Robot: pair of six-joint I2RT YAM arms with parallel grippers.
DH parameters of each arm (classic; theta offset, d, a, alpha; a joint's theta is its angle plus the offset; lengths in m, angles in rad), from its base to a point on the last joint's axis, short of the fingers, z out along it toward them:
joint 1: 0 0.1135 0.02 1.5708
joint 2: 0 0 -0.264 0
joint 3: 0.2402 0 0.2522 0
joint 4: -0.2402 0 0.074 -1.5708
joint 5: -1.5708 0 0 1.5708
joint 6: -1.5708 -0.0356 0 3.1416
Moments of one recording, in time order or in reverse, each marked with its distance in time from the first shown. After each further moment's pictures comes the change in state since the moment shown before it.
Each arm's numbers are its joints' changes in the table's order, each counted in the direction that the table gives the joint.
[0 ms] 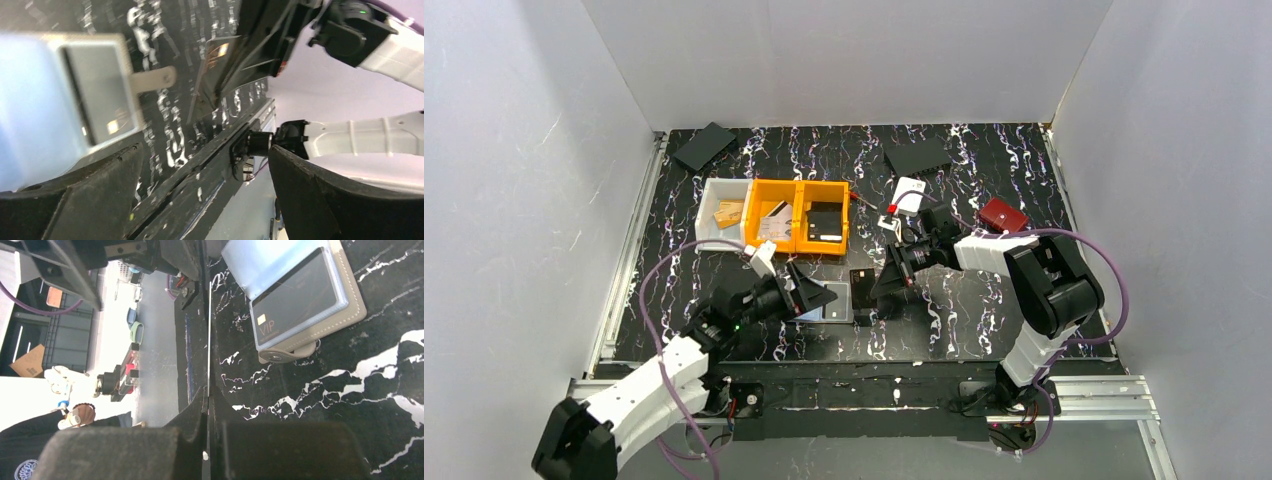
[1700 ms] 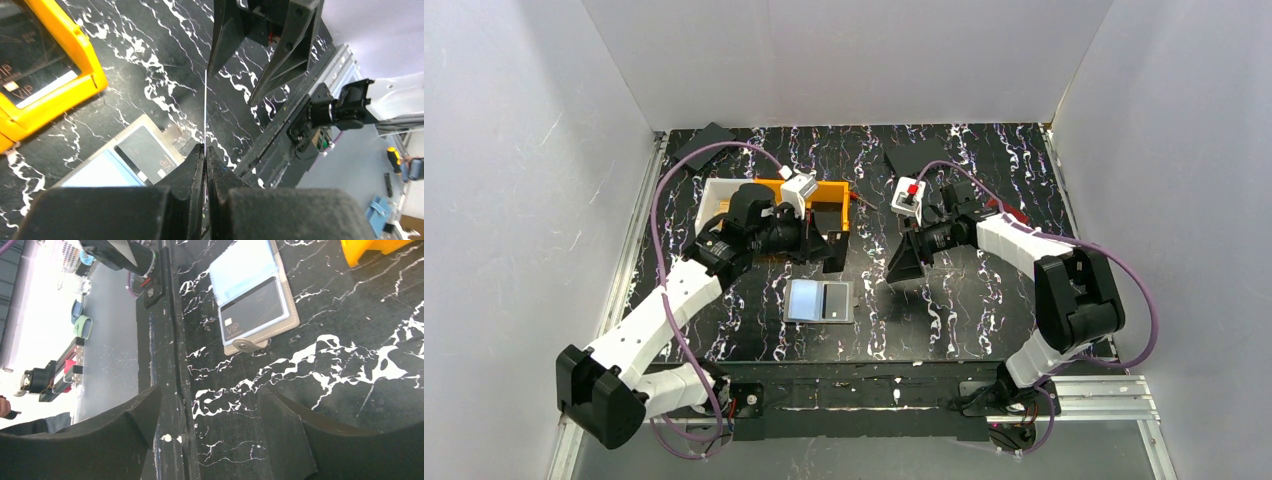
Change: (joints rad) left arm 0.034 -0.434 0.774 -0.524 -0.101 -0.726; right arm -0.109 0.114 0.165 -0.434 -0.077 0.442
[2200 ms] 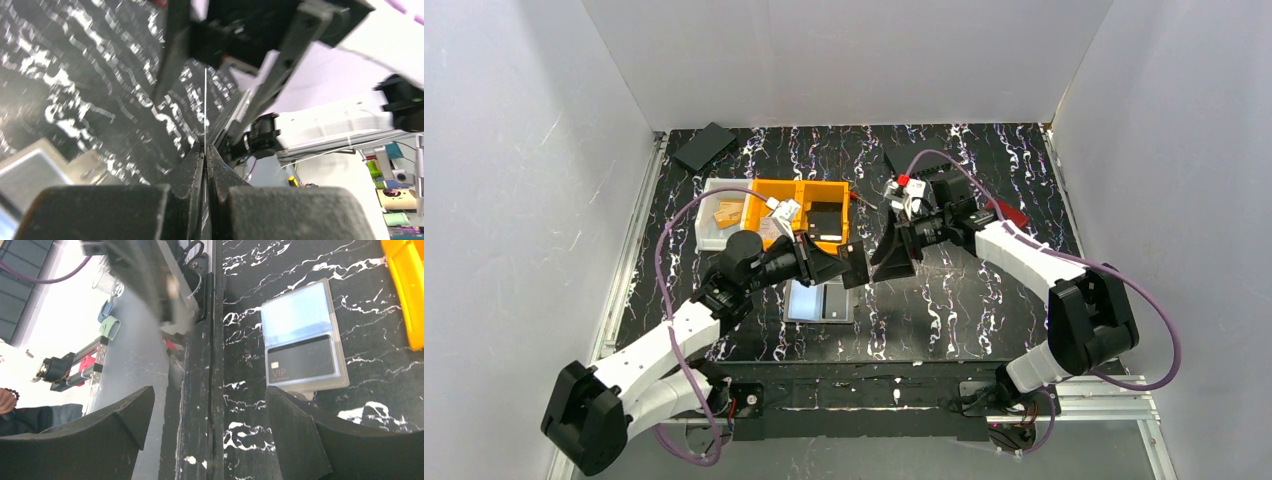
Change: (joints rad) left arm -0.051 0.132 -0.446 0.671 -0.089 0.488; right arm 0.086 0.121 0.013 0.135 0.104 -0.159
